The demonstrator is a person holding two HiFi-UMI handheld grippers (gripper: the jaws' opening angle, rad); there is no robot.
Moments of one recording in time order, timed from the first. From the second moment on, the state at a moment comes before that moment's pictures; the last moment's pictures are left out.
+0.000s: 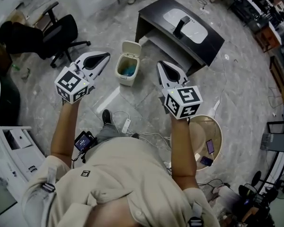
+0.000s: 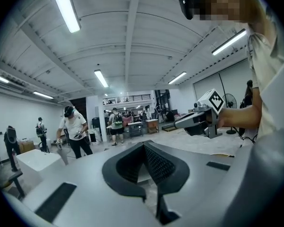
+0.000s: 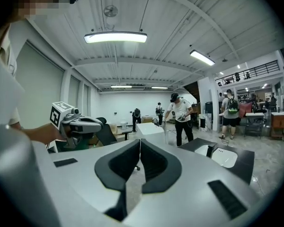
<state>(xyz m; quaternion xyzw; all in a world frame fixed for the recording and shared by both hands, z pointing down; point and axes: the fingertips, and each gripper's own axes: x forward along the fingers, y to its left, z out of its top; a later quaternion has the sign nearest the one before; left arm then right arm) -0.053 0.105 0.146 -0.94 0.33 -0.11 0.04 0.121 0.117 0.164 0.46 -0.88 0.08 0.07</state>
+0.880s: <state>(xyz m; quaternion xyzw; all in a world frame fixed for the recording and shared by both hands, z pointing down) -0.107 -0.065 0.163 -0.98 0.17 -0.08 0.04 0.047 0.003 0.179 0.59 -0.79 0.09 0.08</state>
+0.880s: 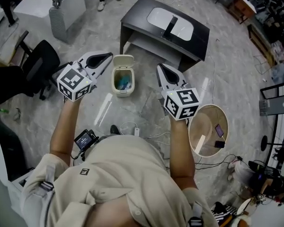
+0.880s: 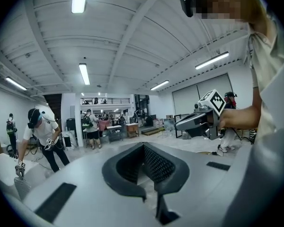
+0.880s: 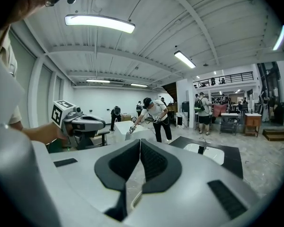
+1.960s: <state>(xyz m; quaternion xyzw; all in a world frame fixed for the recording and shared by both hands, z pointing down) -0.150 -0.204 0.215 -0.95 0.29 -0.13 -0.01 0.065 -0.175 0.230 0.51 -0.84 0.14 0.09</state>
